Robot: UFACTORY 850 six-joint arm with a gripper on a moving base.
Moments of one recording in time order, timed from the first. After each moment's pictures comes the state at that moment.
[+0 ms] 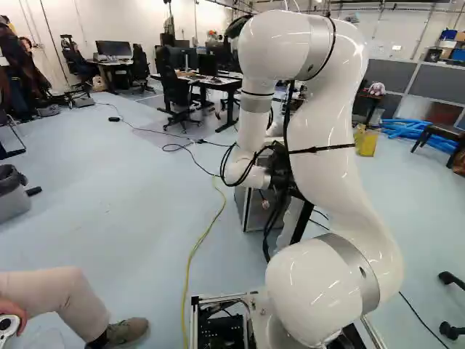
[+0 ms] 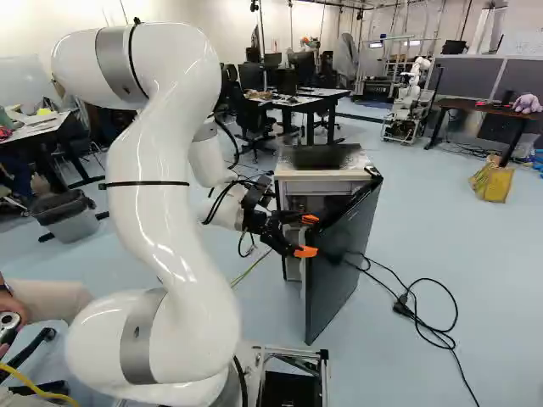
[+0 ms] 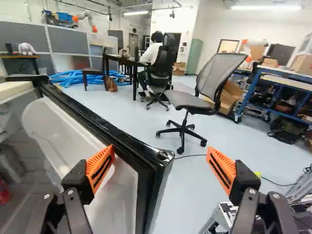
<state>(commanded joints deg) 9.0 -33.4 -36.6 108.4 82.5 -9.6</state>
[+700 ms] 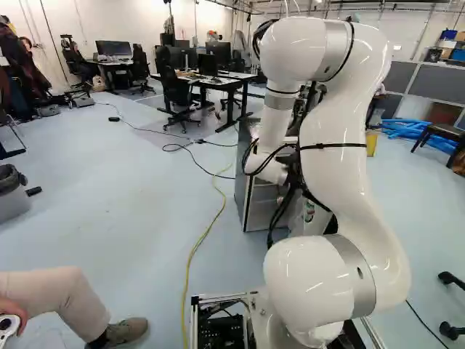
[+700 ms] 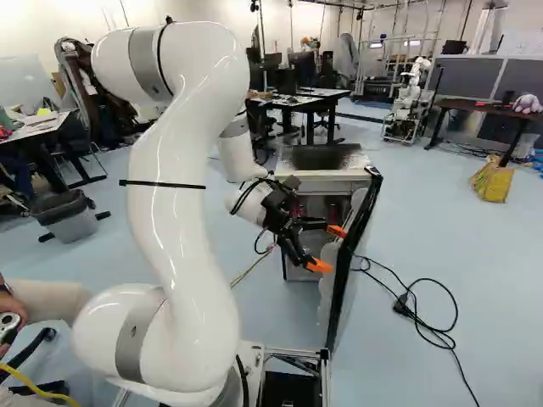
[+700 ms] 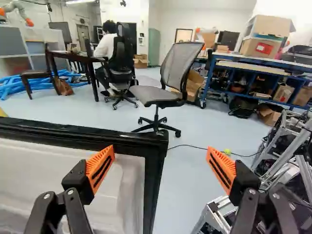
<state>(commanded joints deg) -3.4 -34.3 -40.9 112.5 82.5 -9.6</state>
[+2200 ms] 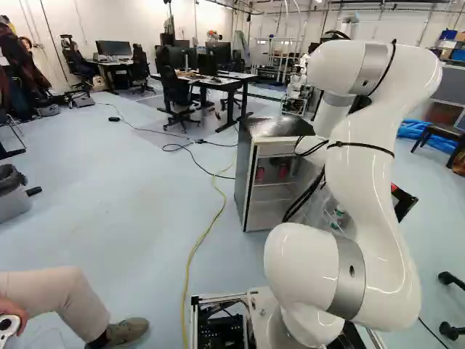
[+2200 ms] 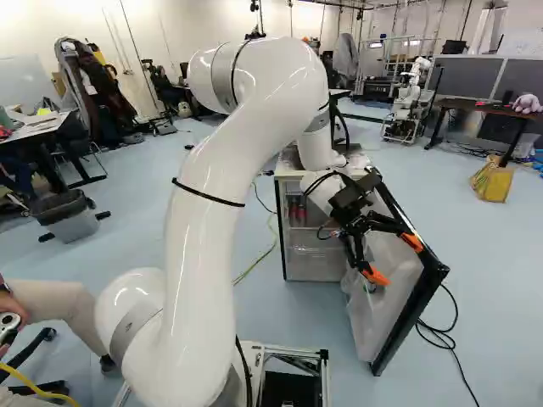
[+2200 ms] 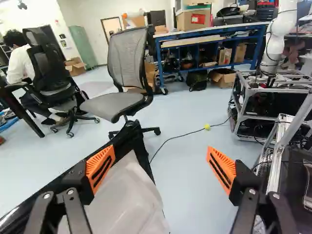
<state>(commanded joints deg) -29.5 -40.7 -60.6 112.5 82.5 -9.6</state>
